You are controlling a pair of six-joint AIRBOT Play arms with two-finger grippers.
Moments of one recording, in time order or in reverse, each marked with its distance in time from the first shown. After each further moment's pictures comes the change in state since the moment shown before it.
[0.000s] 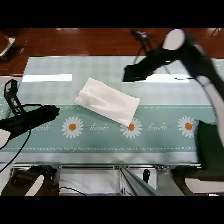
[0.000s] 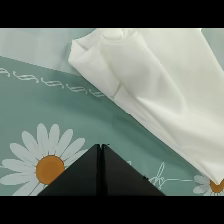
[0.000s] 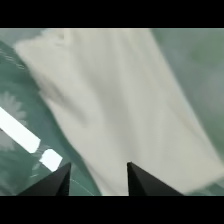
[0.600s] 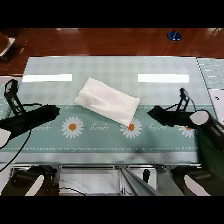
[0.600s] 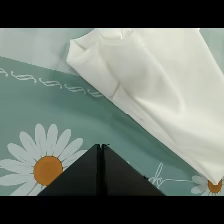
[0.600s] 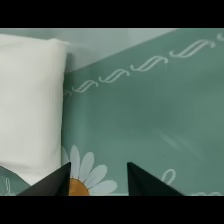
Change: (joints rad) left arm 0.000 -0.005 0.000 -0.011 0.005 0.002; right arm -0.204 0.544 -1.151 0.299 -0.652 0.153
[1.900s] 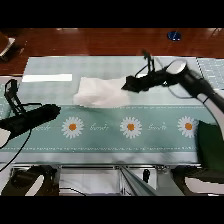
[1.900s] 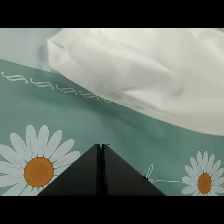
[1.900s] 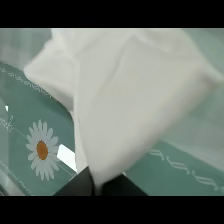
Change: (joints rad) left arm 0.000 -0.001 0.000 -0.031 0.012 0.000; right arm 0.143 -0.500 0.844 0.084 0.378 -0.267
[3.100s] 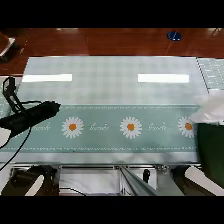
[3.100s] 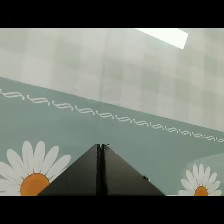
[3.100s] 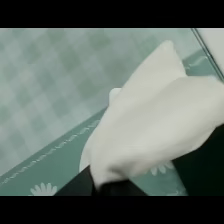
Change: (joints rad) left arm 0.000 -0.011 0.000 -0.006 0.075 0.012; right arm -1.032 0.328 0.465 -0.431 0.785 0.288
